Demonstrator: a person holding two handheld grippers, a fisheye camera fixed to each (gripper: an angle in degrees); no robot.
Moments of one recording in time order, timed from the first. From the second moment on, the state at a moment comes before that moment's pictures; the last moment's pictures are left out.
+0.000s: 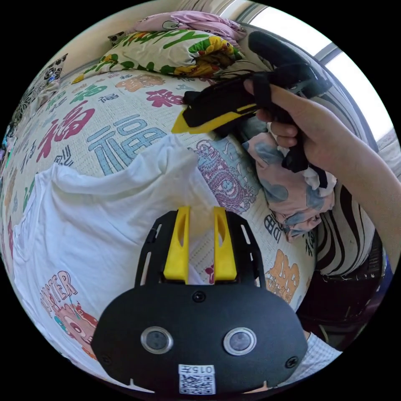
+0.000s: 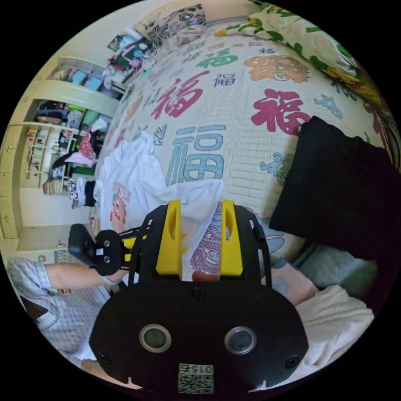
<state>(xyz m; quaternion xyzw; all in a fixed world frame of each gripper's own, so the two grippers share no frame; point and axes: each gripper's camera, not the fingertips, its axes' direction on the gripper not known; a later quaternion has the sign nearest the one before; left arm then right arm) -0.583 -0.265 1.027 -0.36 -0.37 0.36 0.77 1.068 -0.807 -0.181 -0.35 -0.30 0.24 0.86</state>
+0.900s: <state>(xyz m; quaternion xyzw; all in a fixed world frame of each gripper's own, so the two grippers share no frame) -0.635 -0.342 1.042 -0.40 -0.28 0.44 0.75 1.063 -0.691 -0.325 -0.30 -0.26 0.36 0.84</state>
